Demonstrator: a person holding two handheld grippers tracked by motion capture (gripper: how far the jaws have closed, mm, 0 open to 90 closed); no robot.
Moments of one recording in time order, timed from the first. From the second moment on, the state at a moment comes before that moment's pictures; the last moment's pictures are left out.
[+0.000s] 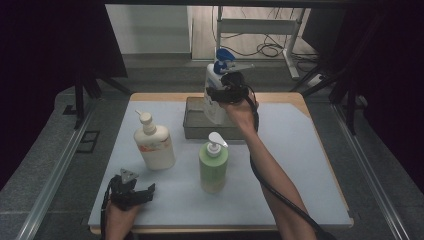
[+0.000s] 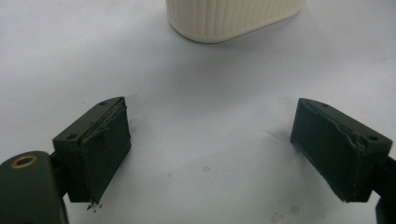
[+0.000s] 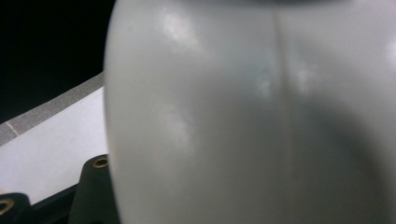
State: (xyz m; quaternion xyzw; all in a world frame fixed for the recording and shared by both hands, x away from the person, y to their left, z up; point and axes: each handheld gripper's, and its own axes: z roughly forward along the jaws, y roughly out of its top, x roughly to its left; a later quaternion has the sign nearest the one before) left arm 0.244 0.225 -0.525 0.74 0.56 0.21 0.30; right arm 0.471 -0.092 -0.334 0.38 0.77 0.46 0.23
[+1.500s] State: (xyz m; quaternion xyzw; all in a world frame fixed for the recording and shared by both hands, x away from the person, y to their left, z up) left arm 0.244 0.226 -0.524 0.74 0.56 0.21 0.30; right arm 0.479 -0.050 -0.410 0.39 0.80 0.40 0.23
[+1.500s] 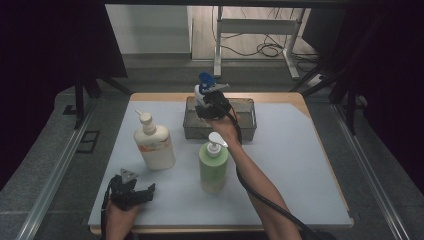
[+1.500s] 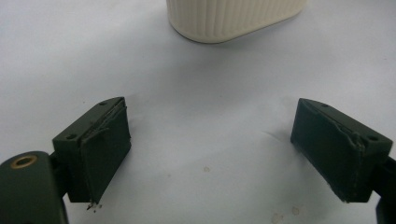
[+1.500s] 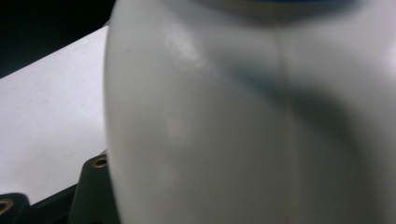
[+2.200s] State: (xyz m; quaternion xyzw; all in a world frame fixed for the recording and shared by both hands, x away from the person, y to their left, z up) left arm 0.244 0.225 -0.524 0.74 0.56 0.21 0.30; right arm 0.486 -0.053 -0.409 0.40 0.80 0.41 0.19
